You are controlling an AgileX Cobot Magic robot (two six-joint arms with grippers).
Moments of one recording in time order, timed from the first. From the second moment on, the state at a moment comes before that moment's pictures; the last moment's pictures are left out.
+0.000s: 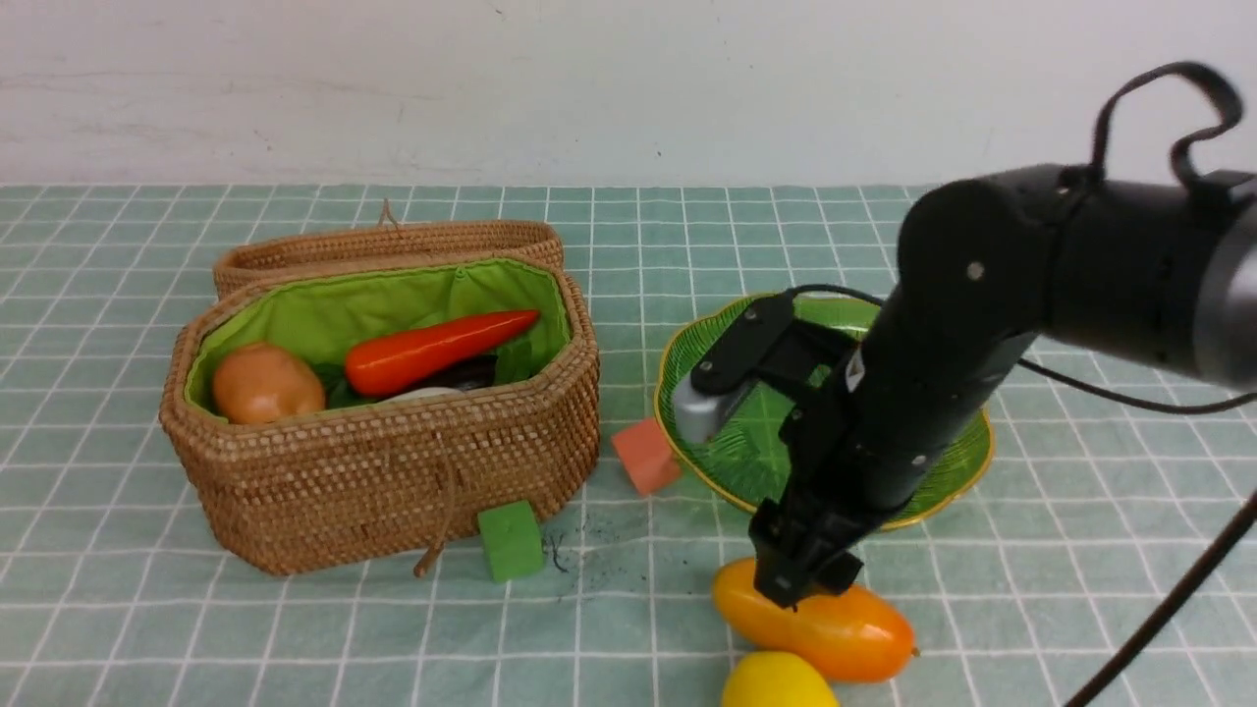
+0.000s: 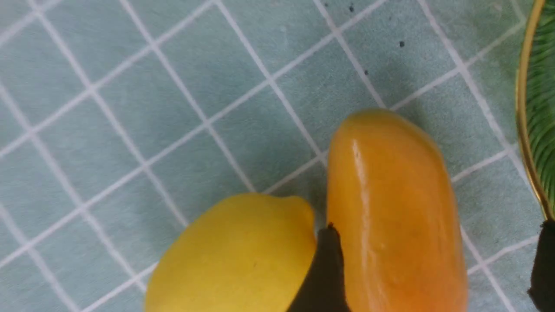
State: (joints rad) right arm 0.56 1.78 -1.33 0.16 0.94 -0.49; left arm -0.05 -0.01 0.03 0.10 0.36 -0.23
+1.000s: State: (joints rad) right arm 0.38 1.98 -1.71 0.21 0.64 -0.27; left arm -0.05 -0.01 0.03 0.10 0.36 -0.23
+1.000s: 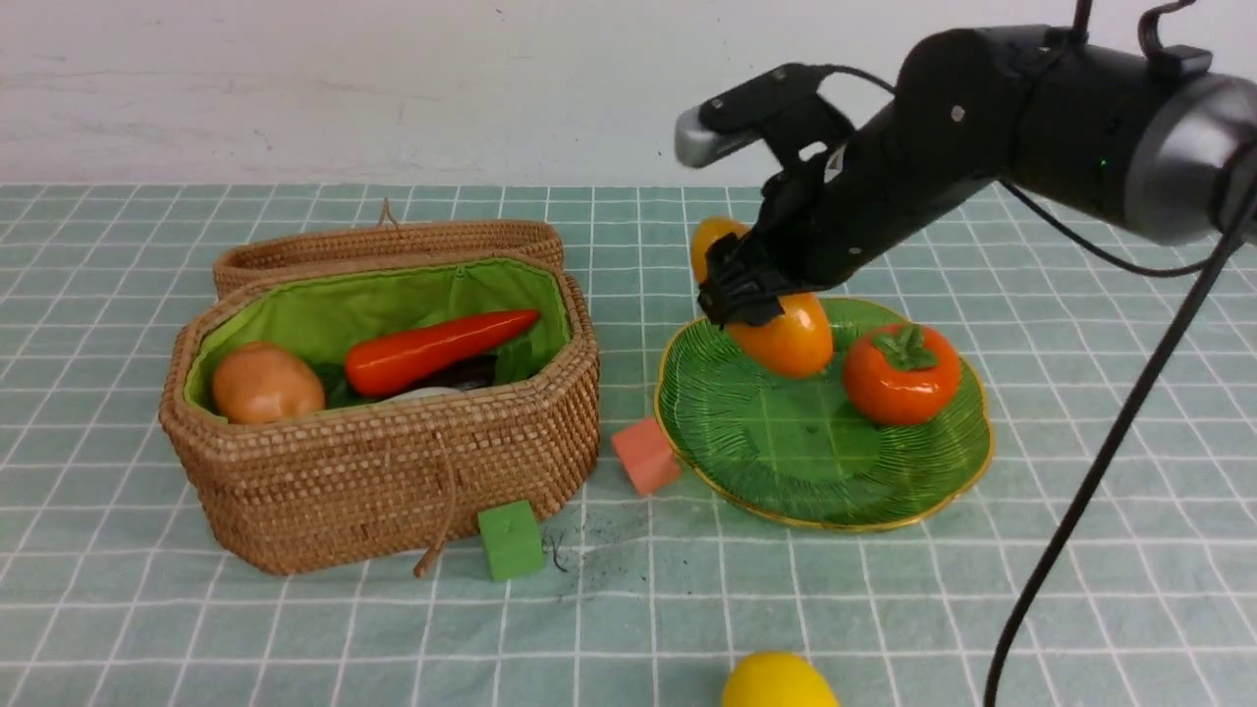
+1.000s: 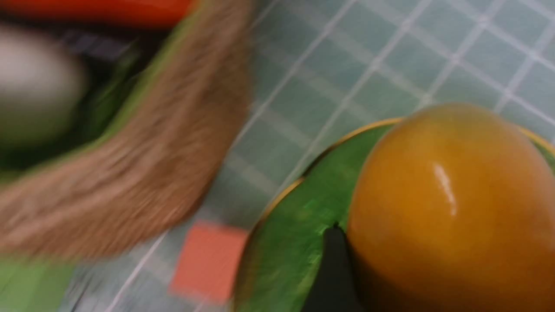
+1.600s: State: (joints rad) right arm 0.32 2.05 -1.70 0.29 0.78 -0.18; left arm -0.05 -0.01 0.03 0.10 0.36 -0.23
